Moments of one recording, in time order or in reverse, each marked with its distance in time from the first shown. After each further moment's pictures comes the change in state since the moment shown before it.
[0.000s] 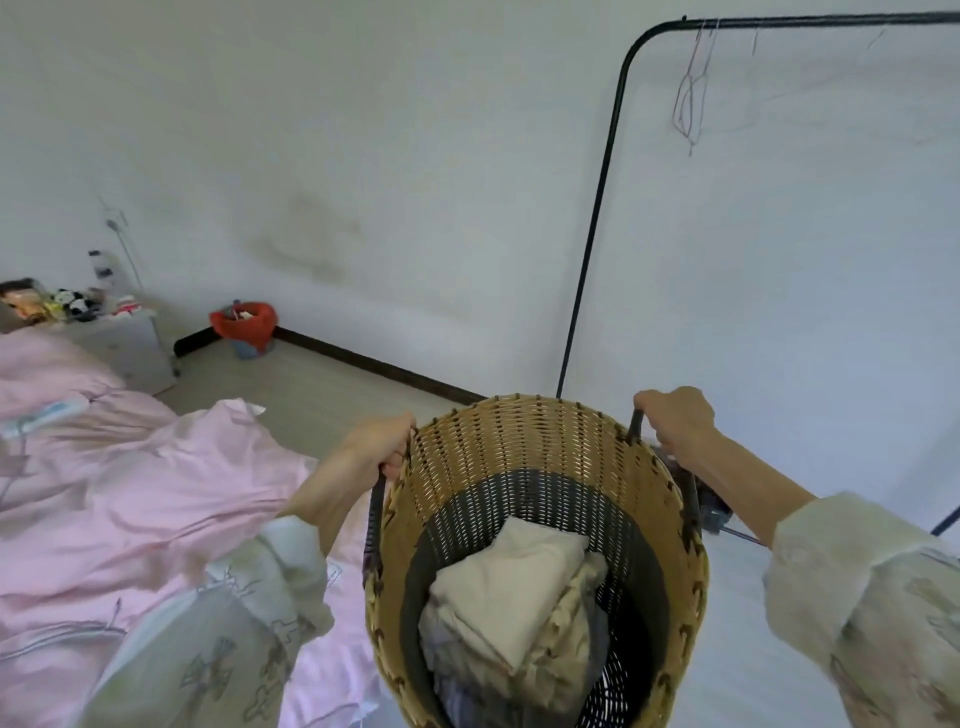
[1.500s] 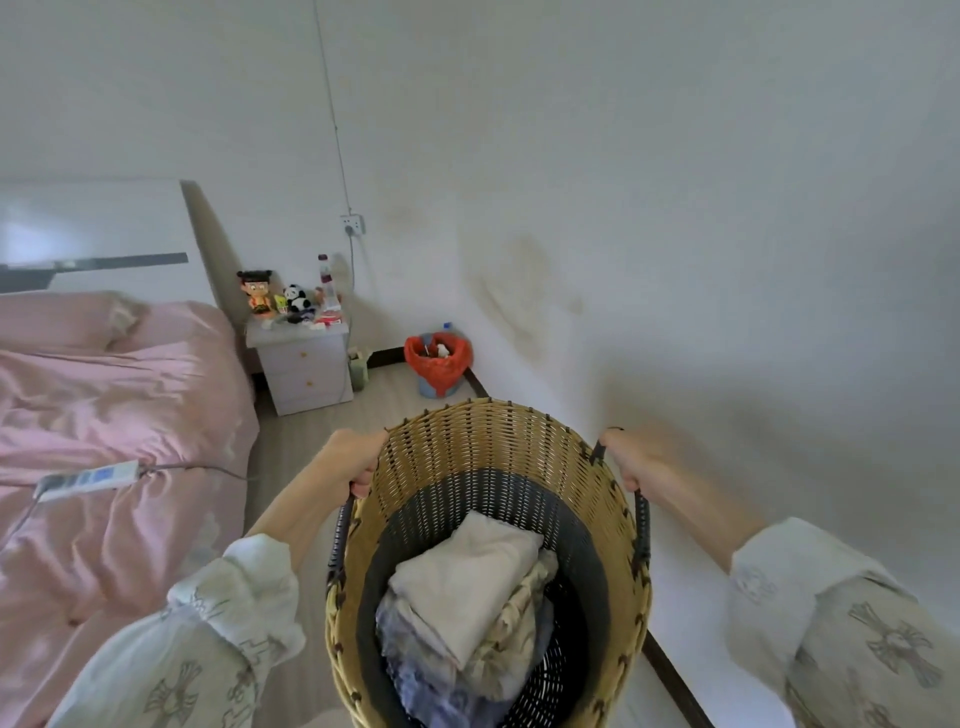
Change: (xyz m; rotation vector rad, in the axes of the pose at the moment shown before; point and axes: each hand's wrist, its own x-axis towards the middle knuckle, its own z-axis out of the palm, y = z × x) left_hand 0.779 0.309 -0.221 -0.201 0.726 -0.225; right_hand 0.734 -0.439 0.672 -0.282 -0.842 -0.304
